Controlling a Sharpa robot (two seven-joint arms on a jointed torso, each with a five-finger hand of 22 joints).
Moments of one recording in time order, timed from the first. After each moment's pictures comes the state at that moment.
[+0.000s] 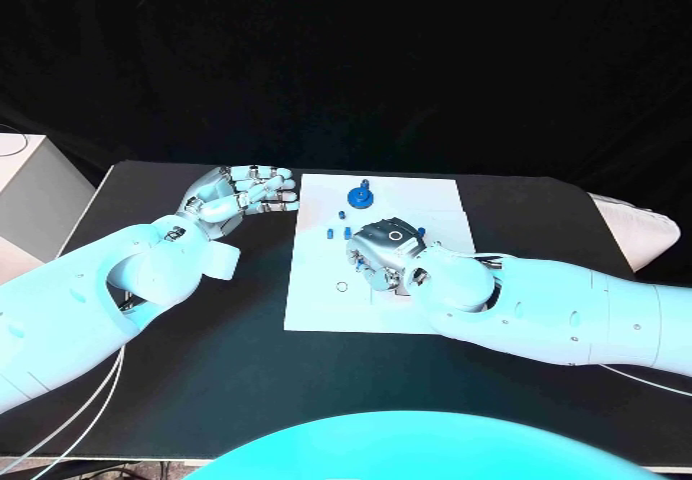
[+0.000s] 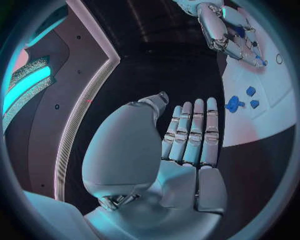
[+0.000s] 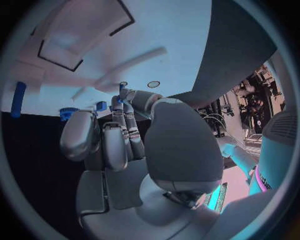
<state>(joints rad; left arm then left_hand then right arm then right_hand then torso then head) 0.83 -0.84 0.39 1.51 -0.27 -0.09 0.23 1.48 -0.22 0.47 0.26 0.05 0.86 0.22 0.21 0.30 1.06 0.17 0.10 0.07 0.96 0.13 0.28 0.27 0.17 0.92 0.25 0.23 0.09 1.04 -0.68 -0.12 1.58 -1.95 -0.41 -0.37 1.37 -0.22 0.74 -0.03 0.17 1.08 0.12 0.26 0.39 1.25 0.09 0.07 0.09 1.46 -0.02 1.39 1.18 0.11 1.46 0.06 1.15 1.12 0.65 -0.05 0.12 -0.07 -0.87</state>
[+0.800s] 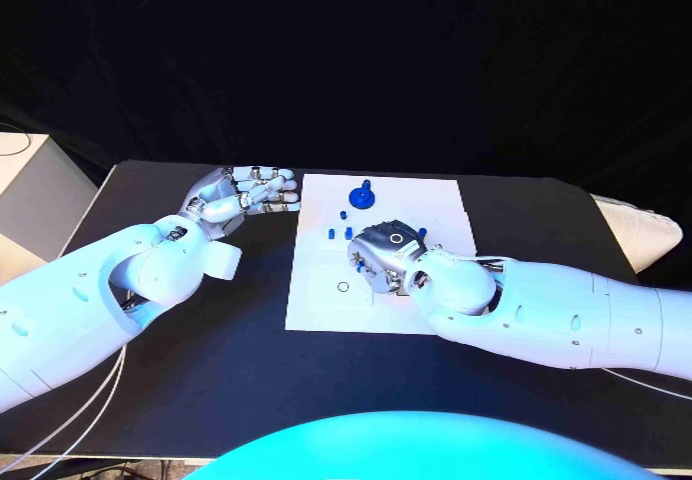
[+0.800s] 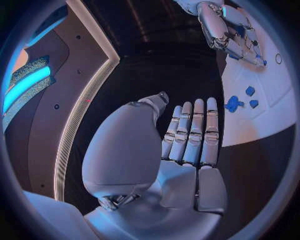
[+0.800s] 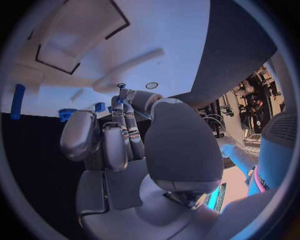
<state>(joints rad) 0.83 -0.84 0.39 1.51 -0.27 -0.08 0.23 1.48 -0.22 0.47 0.26 0.05 0.86 0.22 0.21 0.30 1.06 0.17 0.10 0.07 0.96 0.13 0.28 0.28 0.17 0.92 0.25 0.23 0.09 1.03 -0.68 -0.12 1.58 -1.96 -0.41 -0.37 1.37 -0.22 0.74 -0.03 0.17 1.09 0.12 0.26 0.39 1.25 0.09 0.07 0.09 1.46 -0.02 1.39 1.18 0.11 1.46 0.06 1.15 1.12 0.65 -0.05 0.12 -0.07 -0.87</state>
